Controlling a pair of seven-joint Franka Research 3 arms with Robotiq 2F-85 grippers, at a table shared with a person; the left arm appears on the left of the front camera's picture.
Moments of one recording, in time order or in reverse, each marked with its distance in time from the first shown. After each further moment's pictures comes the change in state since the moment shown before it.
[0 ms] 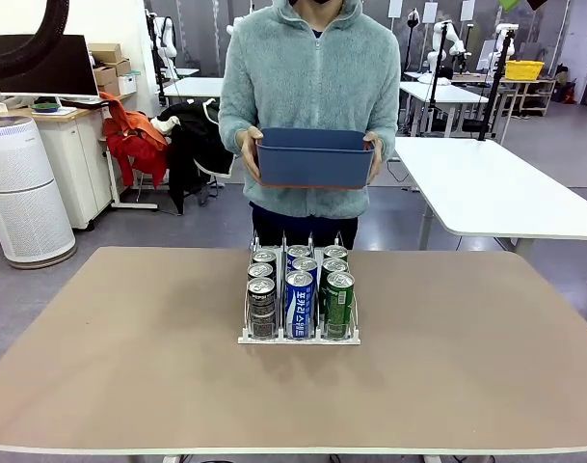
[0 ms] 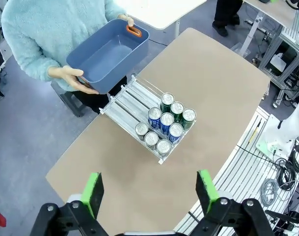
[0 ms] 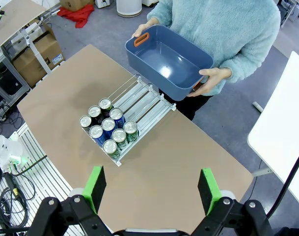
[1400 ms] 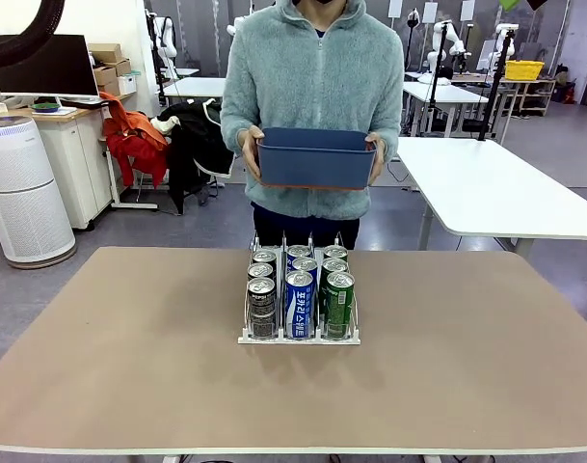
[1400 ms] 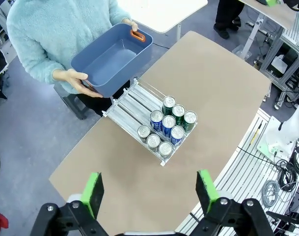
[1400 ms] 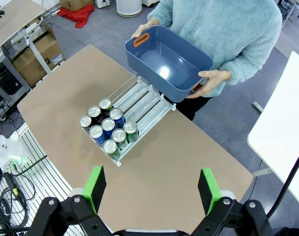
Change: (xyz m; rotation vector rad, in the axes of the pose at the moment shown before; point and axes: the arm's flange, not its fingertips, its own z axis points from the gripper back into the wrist) left arm 0.004 -0.001 0.010 0.012 -0.014 -0.006; right arm 0.000 0.000 0.000 0.000 0.000 0.000
